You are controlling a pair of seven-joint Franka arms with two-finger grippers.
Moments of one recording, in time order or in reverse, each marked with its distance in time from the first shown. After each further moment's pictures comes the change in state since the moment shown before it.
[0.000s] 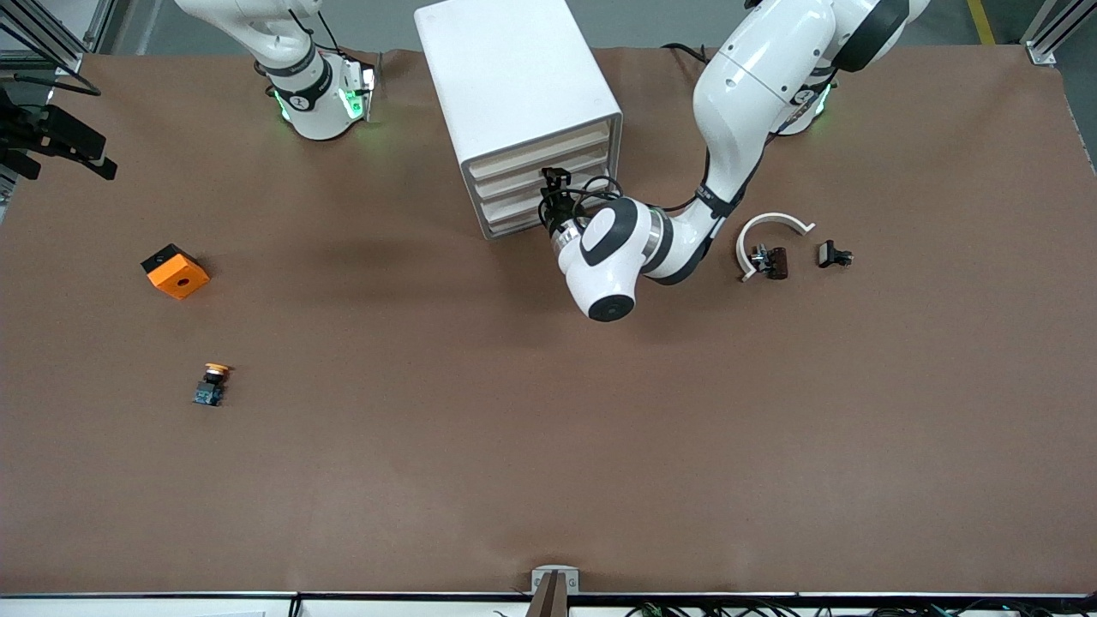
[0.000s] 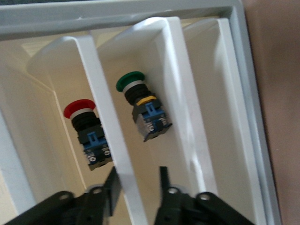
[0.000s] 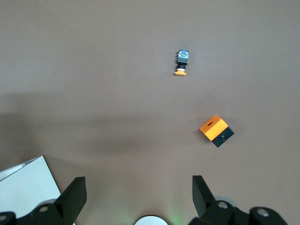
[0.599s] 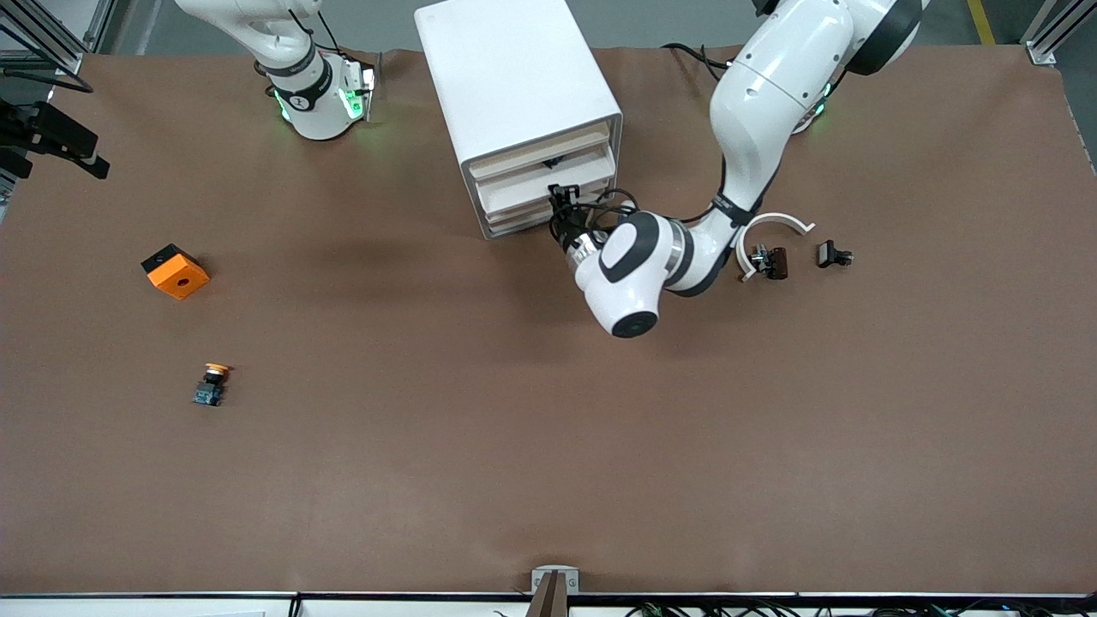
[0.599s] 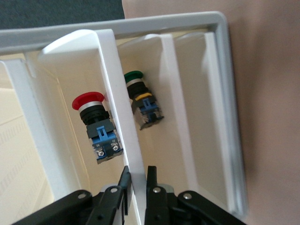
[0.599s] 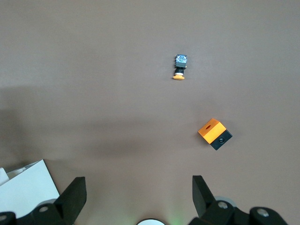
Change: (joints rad) left arm 0.075 0.002 0.016 0.031 -0.007 -0.010 -0.030; right arm -0.007 0.005 -0.003 0.017 0.000 0.008 0.000
